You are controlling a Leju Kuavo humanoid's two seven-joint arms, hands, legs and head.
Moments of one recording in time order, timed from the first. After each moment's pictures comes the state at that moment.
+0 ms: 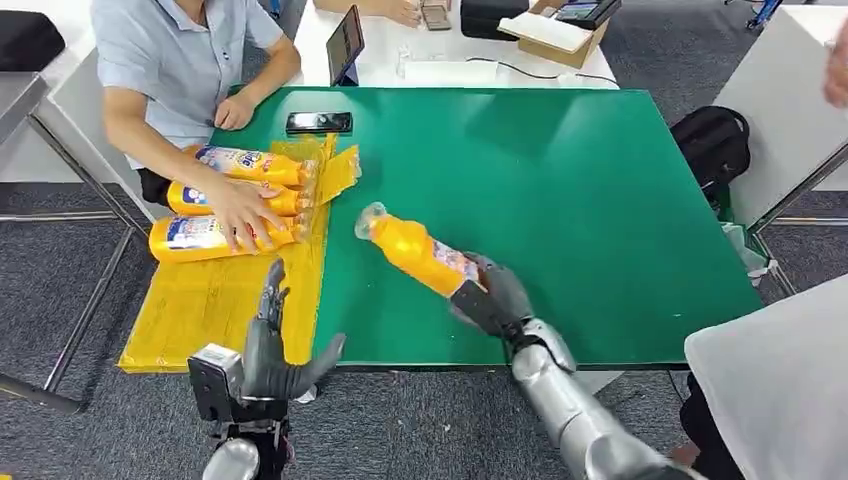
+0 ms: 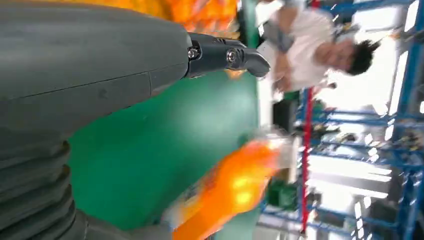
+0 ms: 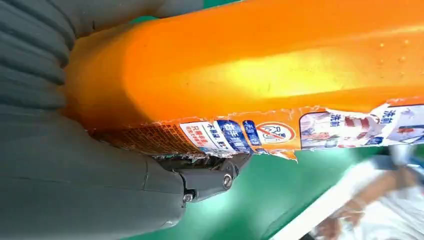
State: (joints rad) left arm 0.06 -0.14 -0.38 -1.49 -0.05 0.26 -0.49; right arm -0.46 0.12 0.15 -0.67 0.44 -0.22 -0.56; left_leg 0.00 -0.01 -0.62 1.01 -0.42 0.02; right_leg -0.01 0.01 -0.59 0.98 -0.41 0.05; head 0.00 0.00
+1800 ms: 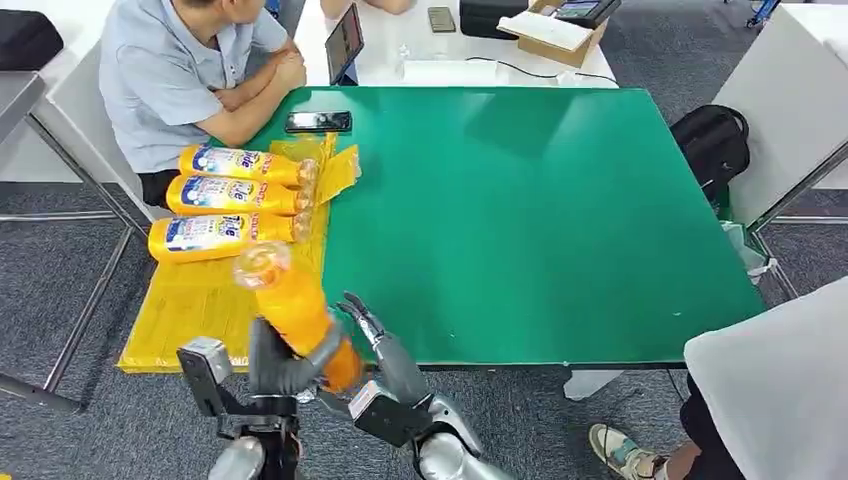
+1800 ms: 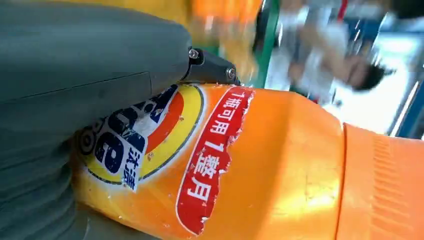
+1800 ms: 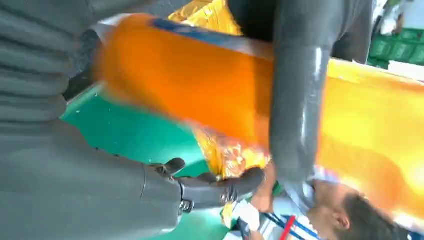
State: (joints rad) left arm 0.01 -0.13 -0.42 -1.49 0.17 0.40 -0.52; right arm -0.22 0.22 0.63 -0.98 0.23 -0.34 -0.68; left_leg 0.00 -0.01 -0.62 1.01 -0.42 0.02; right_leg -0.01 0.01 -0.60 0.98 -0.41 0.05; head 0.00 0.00
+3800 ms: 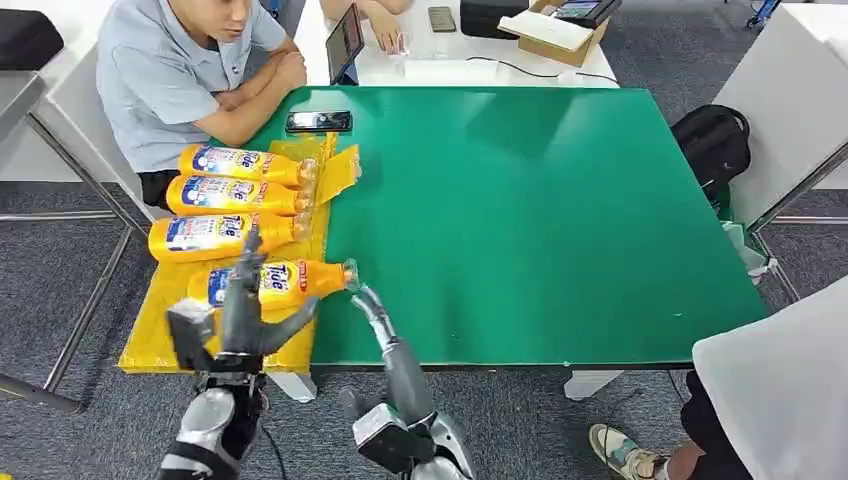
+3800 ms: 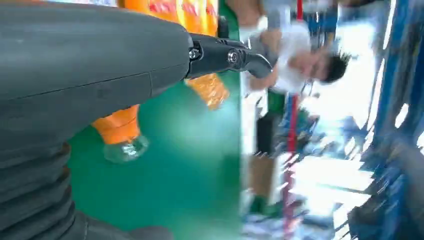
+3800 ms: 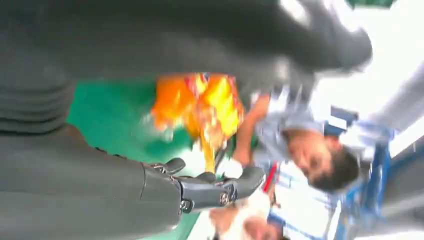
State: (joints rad) left arm -0.09 -0.10 -0.24 -1.38 0.07 0.18 -0.56; right arm -0.16 0.18 0.77 -1.15 0.09 -0.65 -0.70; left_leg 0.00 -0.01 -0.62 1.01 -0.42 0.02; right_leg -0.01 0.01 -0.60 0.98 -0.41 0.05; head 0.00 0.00
